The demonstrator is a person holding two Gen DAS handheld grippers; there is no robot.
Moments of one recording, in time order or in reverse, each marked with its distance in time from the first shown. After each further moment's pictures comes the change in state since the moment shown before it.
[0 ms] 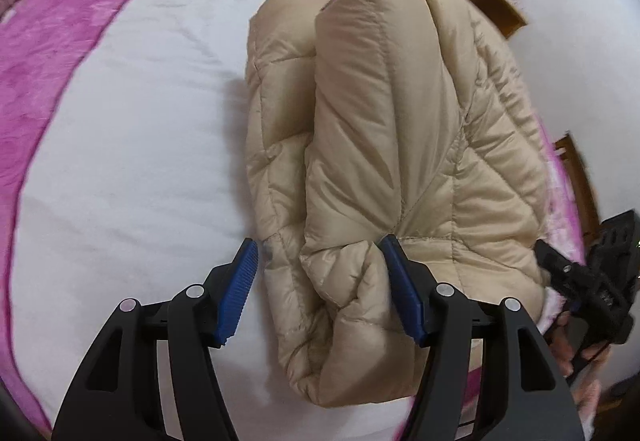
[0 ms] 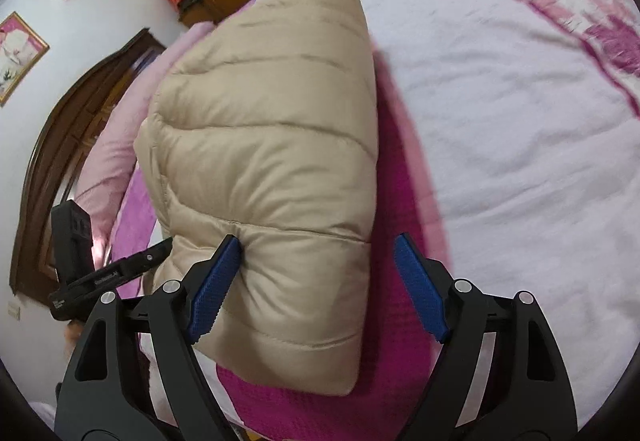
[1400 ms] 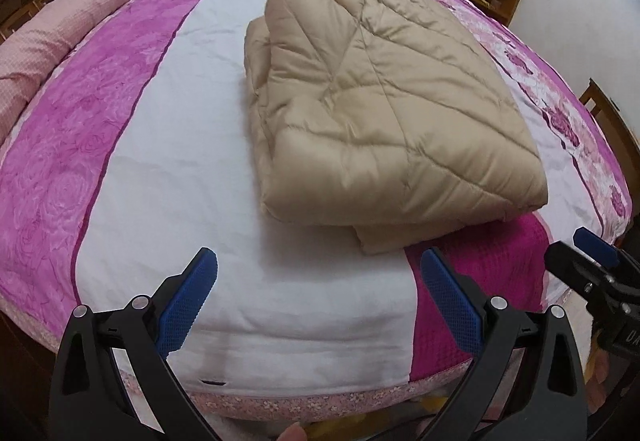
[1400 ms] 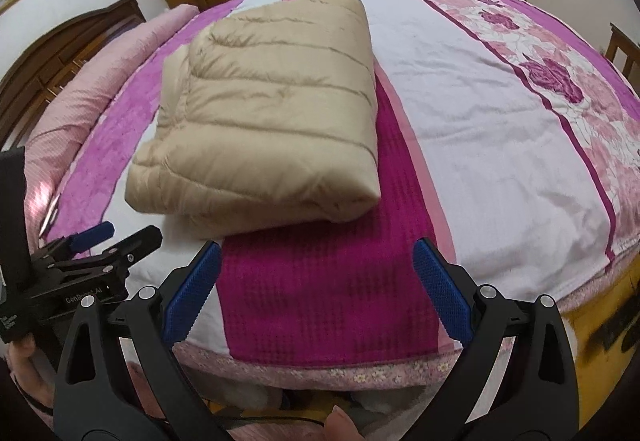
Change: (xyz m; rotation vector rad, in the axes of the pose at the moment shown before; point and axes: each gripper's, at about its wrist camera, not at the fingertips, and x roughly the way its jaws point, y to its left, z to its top) left arm -0.059 -0.055 -0.094 0.166 -0.103 0.217; right arm -0.034 0.092 -0.105 -0.156 -0.082 -0.310
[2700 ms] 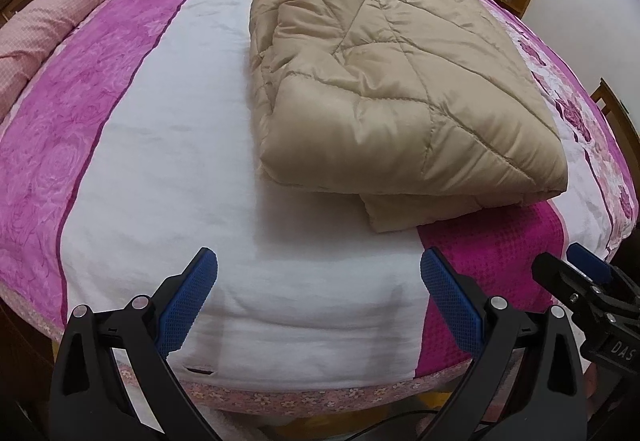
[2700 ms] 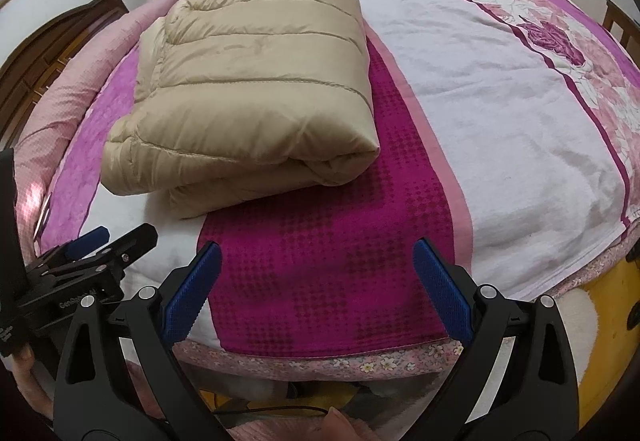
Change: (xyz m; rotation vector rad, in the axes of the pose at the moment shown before) left arm 0.017 0.002 -0.011 -0.041 0.059 0.014; right arm 0.029 -0.003 -0.013 0.060 0.074 -0.015
